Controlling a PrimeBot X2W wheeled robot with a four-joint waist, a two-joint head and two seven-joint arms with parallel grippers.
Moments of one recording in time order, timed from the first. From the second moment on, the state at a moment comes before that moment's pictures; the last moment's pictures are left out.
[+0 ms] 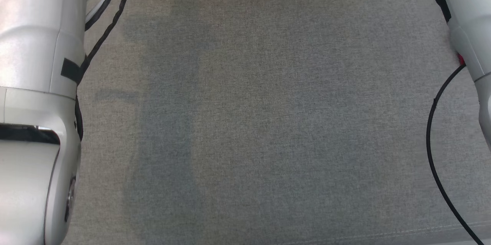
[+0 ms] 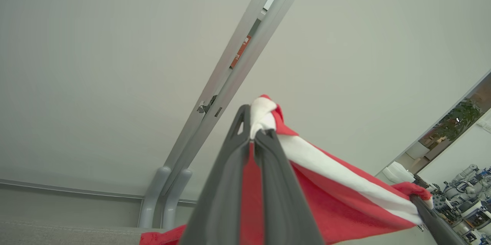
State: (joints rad) left arm -1.49 0.09 -0.26 0.95 -0.91 -0.07 0.02; right arm -1.51 -0.20 0.48 1.00 0.62 0.13 -0.12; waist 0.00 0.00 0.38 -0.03
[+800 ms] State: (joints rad) left arm -0.47 0.05 -0.32 0.72 -0.97 -0.12 -0.26; right arm -0.64 -0.31 0.62 0.67 0.86 0.13 -0.26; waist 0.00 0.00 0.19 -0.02
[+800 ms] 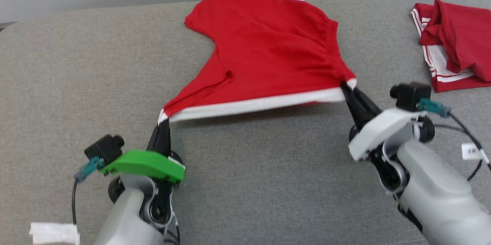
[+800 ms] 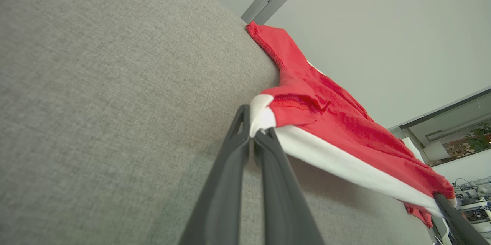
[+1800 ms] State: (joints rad) left arm 0.02 0.07 -0.44 0.42 -0.87 0.03 -0.26; right arm 0.03 -0.21 0.28 0.38 0.57 0.13 -0.19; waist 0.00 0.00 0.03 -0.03
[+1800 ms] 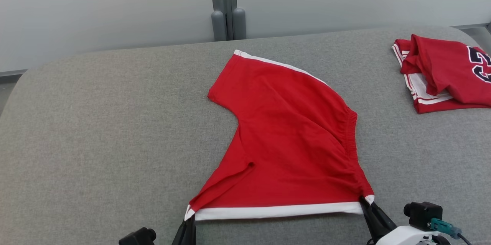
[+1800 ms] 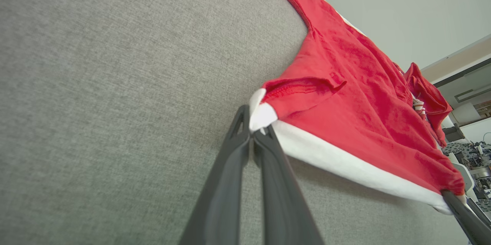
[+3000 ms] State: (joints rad) left arm 0.04 0.10 -0.29 0.31 -0.72 0.05 -0.26; right arm 0.03 -0.18 0.16 0.31 0.46 0.13 -0.25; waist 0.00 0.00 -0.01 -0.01
